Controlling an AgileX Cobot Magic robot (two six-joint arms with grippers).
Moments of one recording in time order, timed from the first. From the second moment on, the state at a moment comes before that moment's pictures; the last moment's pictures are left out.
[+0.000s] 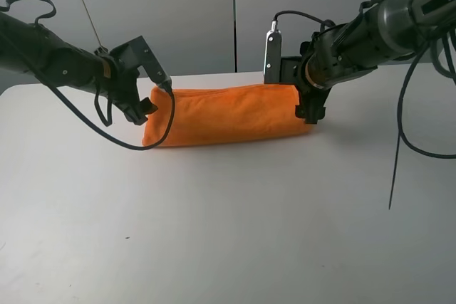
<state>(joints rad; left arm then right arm) -0.29 1.95 -1.07 0.47 0.01 0.30 0.46 2.03 -1.12 -1.44 0.39 0.36</state>
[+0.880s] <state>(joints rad) -0.28 1.98 -1.28 0.15 0.44 -0.14 0.29 1.88 -1.38 -0.01 0.71 -0.04</state>
